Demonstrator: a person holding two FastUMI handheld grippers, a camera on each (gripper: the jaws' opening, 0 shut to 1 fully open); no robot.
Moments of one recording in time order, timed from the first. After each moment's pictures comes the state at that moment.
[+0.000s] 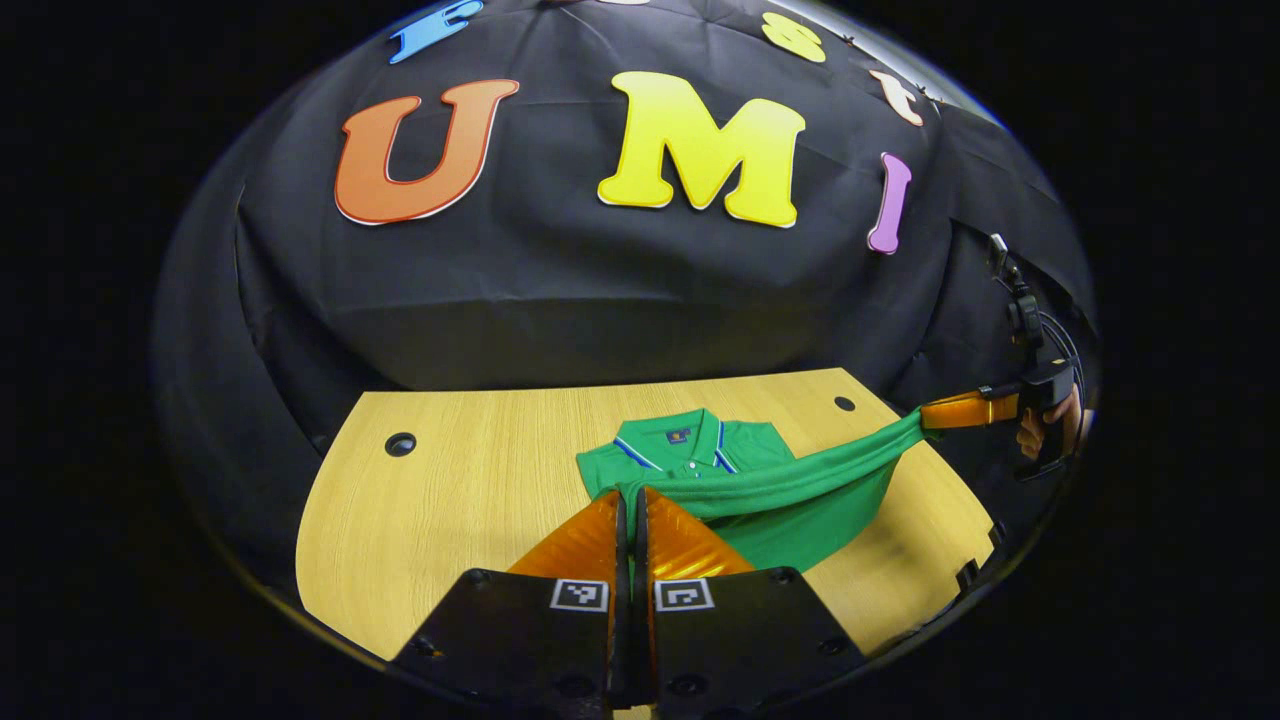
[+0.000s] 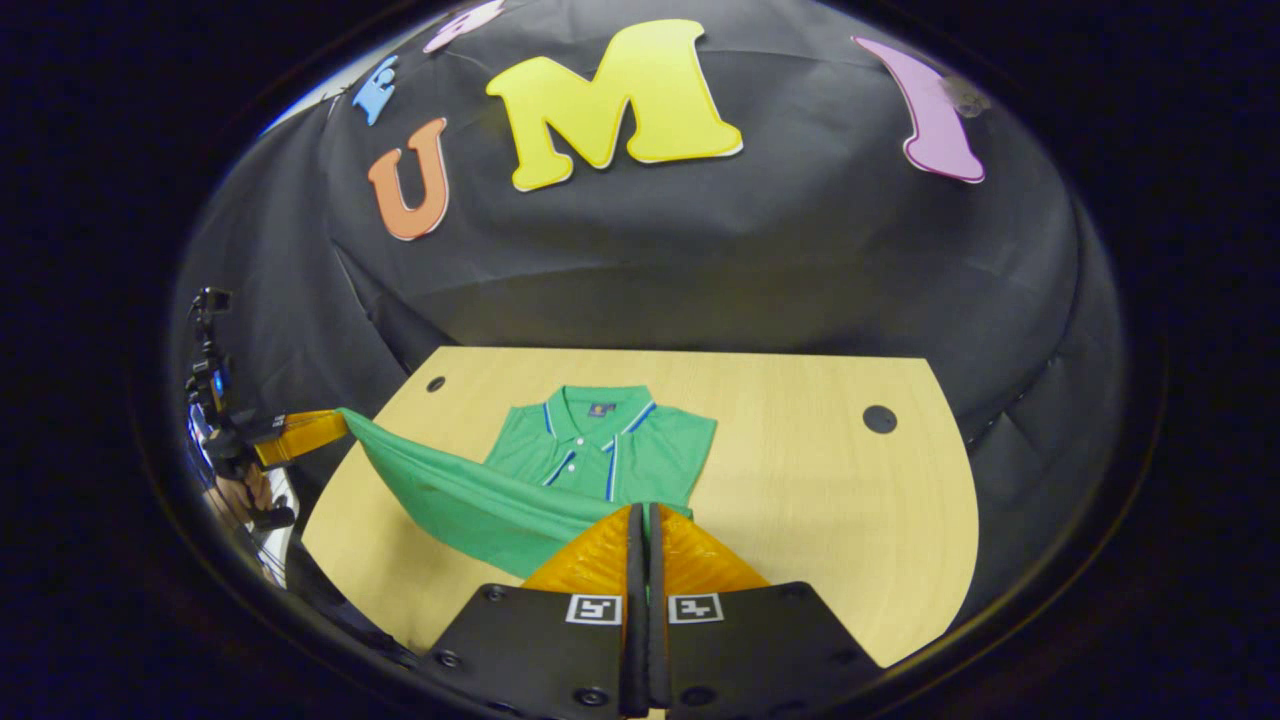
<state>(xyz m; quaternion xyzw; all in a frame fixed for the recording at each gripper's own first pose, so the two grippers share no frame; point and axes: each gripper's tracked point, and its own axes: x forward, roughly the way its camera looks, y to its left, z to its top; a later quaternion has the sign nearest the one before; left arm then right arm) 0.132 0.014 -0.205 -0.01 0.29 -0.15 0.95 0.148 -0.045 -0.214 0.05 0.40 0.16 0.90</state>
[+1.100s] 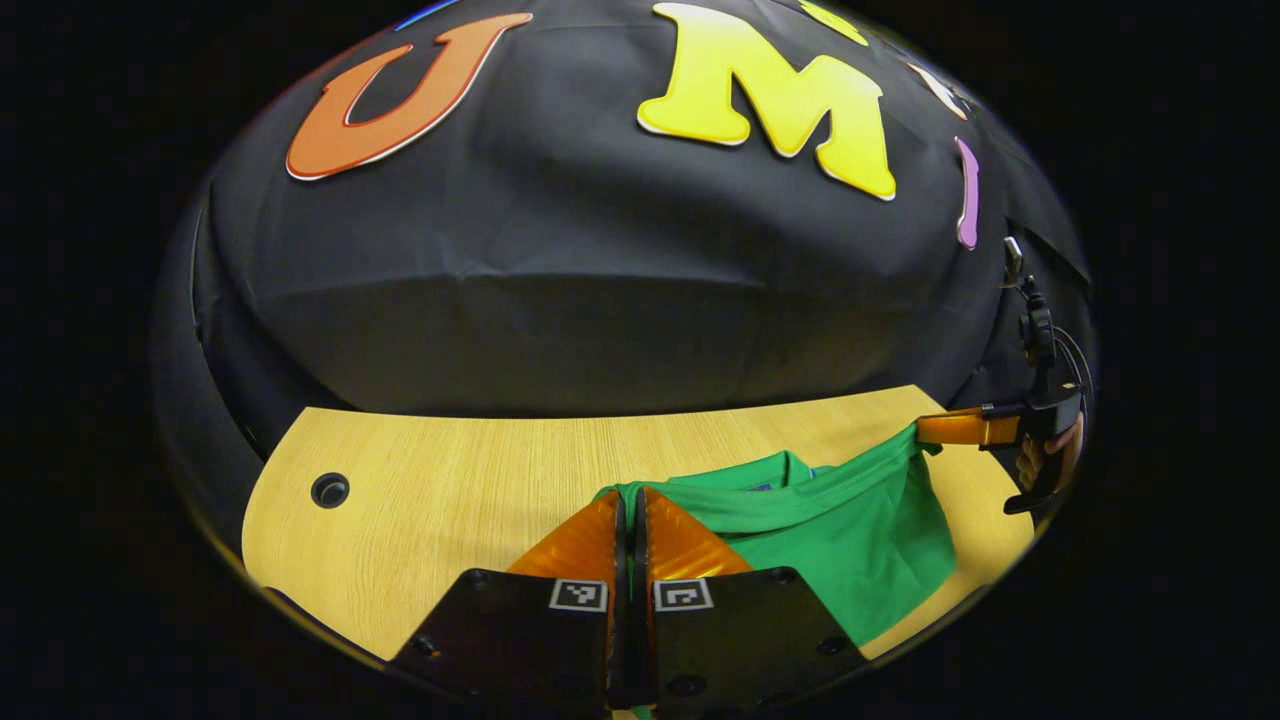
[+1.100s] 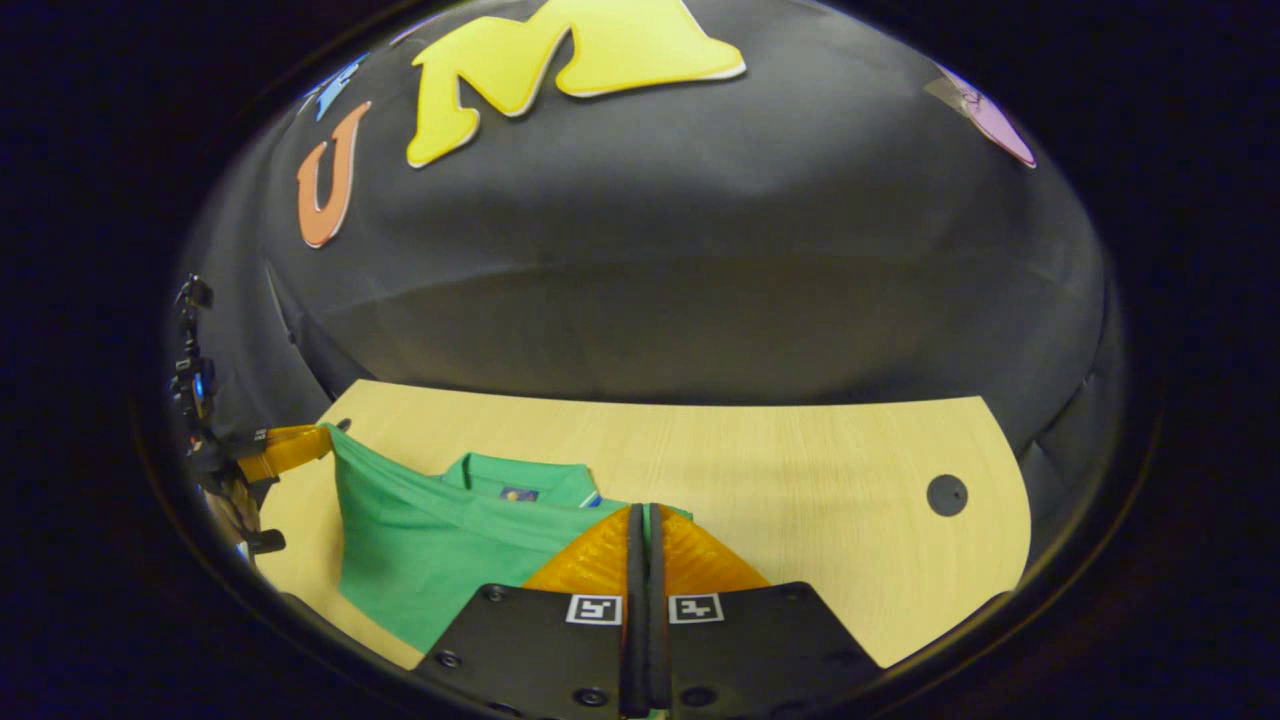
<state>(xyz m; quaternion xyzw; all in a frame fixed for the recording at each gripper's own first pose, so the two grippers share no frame) 0.306 0.008 -0.320 -0.01 0.28 -0.11 0.95 0.330 -0.016 -0.345 0.04 0.37 0.11 0.92</state>
